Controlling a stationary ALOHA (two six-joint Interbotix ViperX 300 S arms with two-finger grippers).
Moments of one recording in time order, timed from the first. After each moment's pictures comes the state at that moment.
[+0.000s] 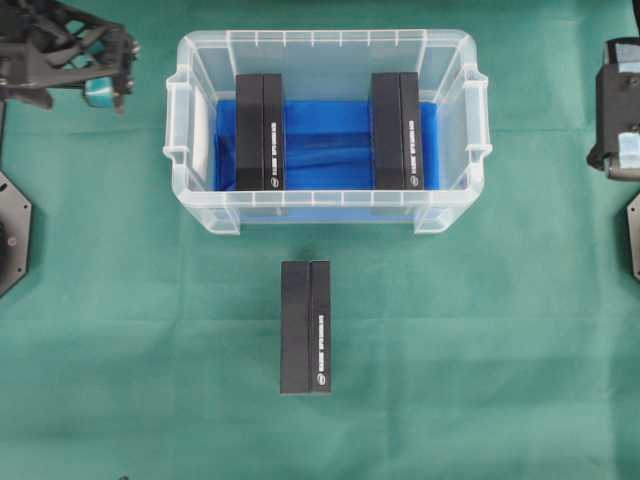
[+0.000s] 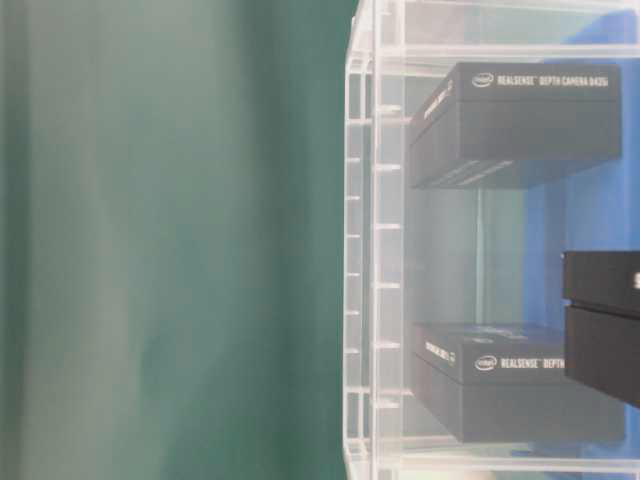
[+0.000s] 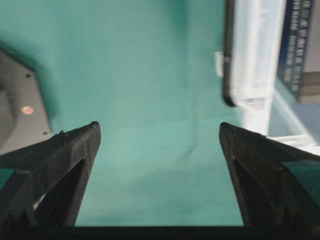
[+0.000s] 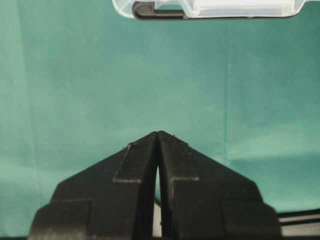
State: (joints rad) left arm 0.36 -0.38 0.32 0.02 1.49 -1.15; right arm -0.01 -0.66 0.53 -0.14 1.35 0.17
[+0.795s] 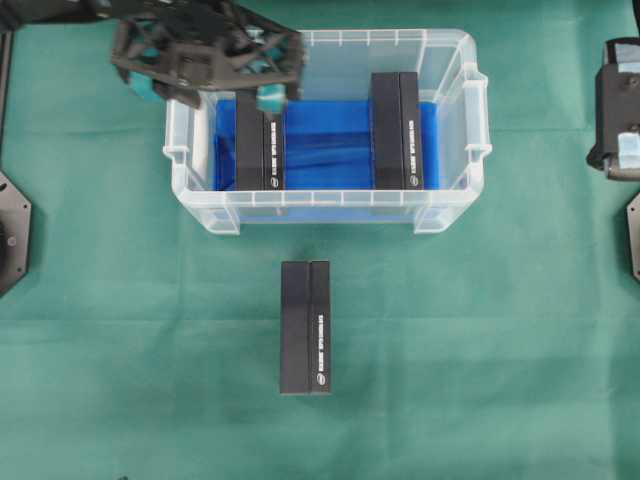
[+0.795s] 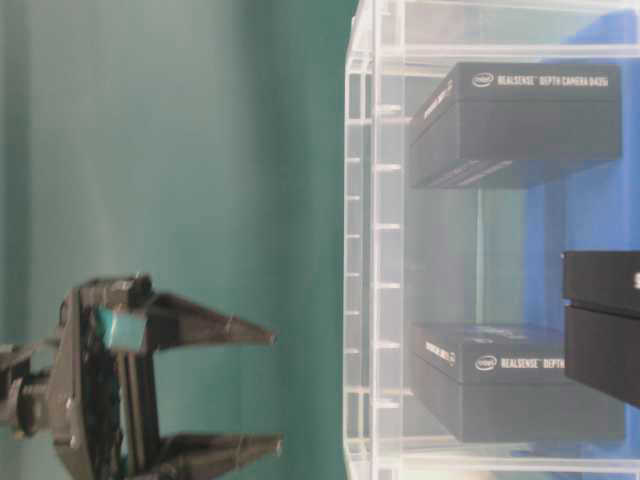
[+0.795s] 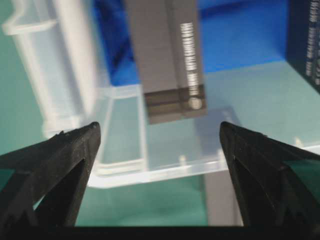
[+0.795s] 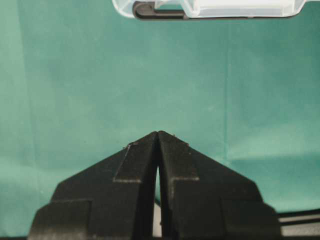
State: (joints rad) left arm 0.24 0.06 -0.10 0.02 1.46 -1.20; right arm -0.01 -0.66 0.53 -0.14 1.35 0.17
